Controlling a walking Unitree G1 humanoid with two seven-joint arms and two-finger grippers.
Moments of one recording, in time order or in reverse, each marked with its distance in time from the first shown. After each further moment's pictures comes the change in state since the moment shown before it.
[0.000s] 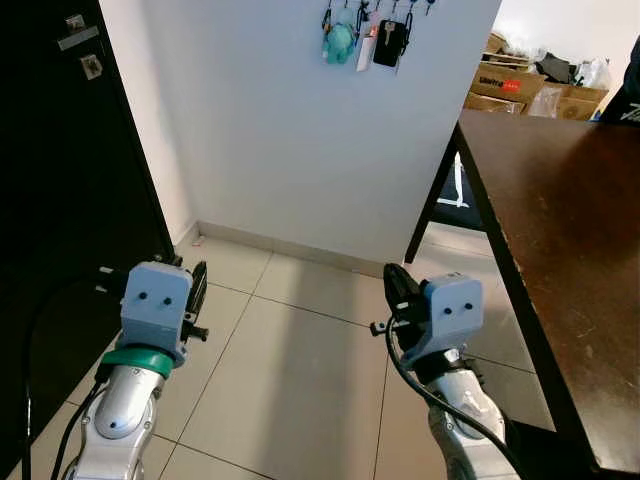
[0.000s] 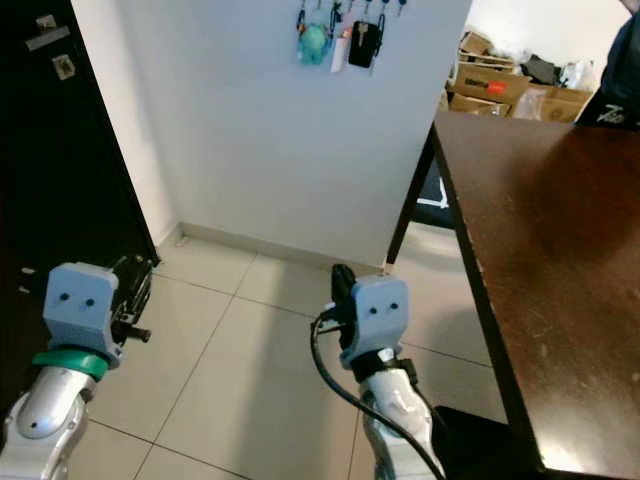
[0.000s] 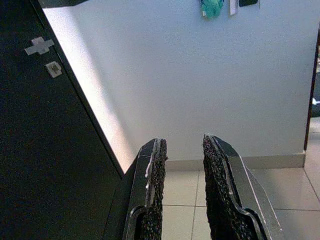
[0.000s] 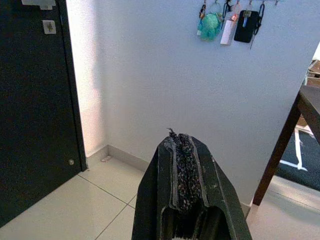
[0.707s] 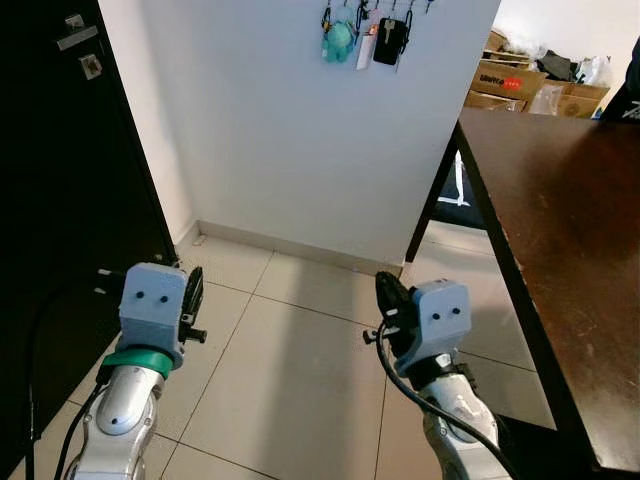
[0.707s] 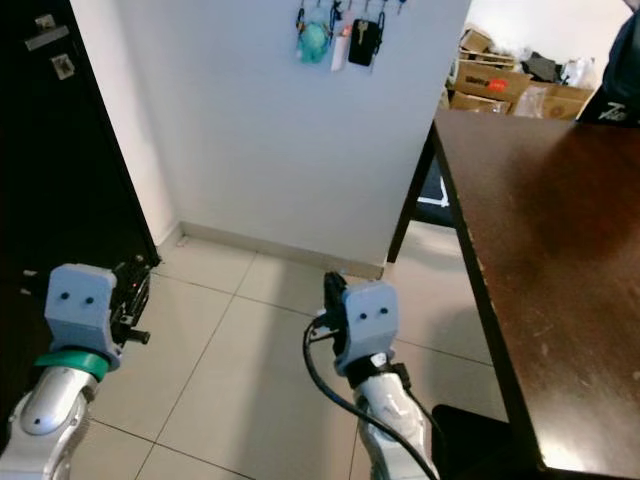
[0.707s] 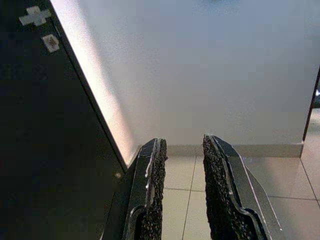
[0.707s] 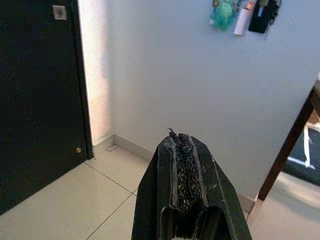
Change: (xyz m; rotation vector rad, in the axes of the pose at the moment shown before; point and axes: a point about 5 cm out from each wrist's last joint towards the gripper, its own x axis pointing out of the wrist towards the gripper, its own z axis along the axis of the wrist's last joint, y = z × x) left arm 0.003 0.003 -0.016 -0.062 0.081 0.024; right arm -0.003 0.007 -0.009 -0.024 0.032 0.057
